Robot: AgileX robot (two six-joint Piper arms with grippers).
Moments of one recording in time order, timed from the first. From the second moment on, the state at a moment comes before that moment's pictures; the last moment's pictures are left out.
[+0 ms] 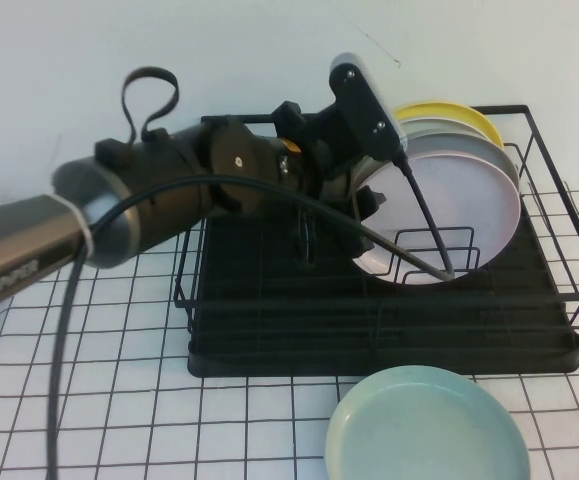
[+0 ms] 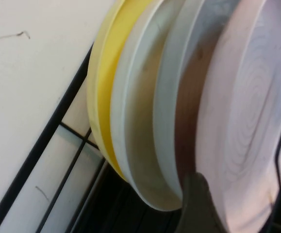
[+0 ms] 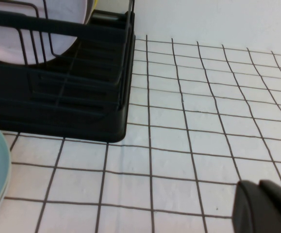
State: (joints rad) right arm -0.03 -0.01 0.02 0.01 0.41 -0.17; left arm -0.57 1.82 -1.44 -0.58 0.27 1.10
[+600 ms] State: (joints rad) right arm -0.03 -0.01 0.02 0.01 0.41 -0.17; left arm -0.57 1.98 -1.58 -0.61 0.23 1.12
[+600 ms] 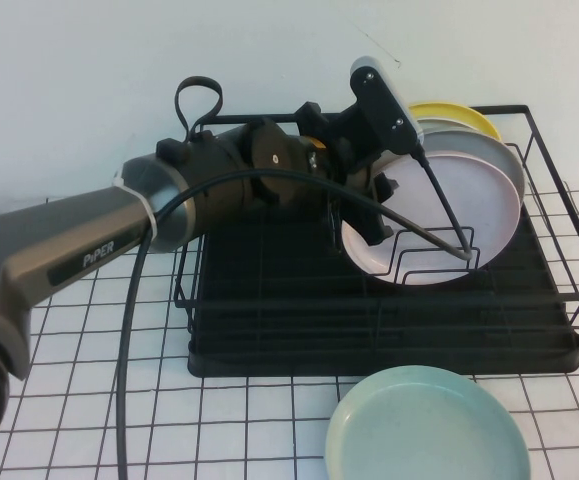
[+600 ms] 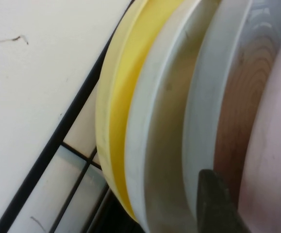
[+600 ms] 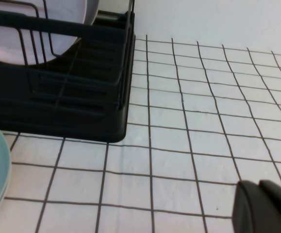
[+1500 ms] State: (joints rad) right arm -0.03 -0.01 0.02 0.01 0.41 -0.17; left arm -0.54 1.90 -1.58 -0.59 0.30 1.07
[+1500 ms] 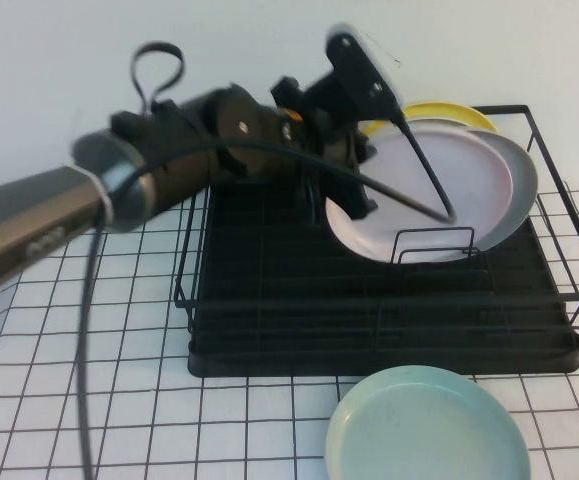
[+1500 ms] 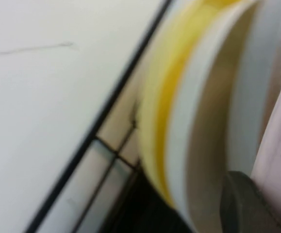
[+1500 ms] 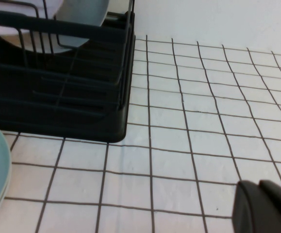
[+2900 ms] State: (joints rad) right arm -0.03 -0.01 0.02 0.01 0.41 -0.17; left arm -0.36 1.34 -1.09 -0.79 0.93 0.56
